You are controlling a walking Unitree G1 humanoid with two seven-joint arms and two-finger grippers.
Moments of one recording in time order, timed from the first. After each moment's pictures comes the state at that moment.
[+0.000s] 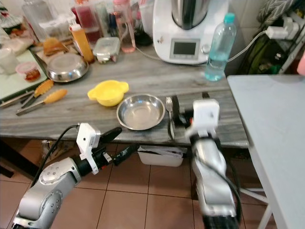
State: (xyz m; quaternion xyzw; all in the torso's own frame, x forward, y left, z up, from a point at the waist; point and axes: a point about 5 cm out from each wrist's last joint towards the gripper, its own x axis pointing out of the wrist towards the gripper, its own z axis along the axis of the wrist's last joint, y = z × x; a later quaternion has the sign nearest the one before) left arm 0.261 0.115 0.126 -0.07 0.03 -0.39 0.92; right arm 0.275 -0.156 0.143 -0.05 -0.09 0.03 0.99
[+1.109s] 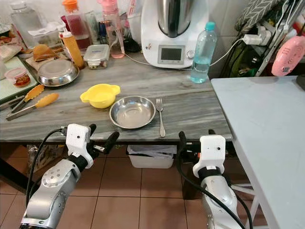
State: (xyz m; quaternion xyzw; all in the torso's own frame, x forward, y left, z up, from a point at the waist) left arm 0.276 0.138 0.101 -0.02 0.05 -0.18 0.98; right arm 0.241 -0.164 0.119 -0.03 0.00 0.02 1.00
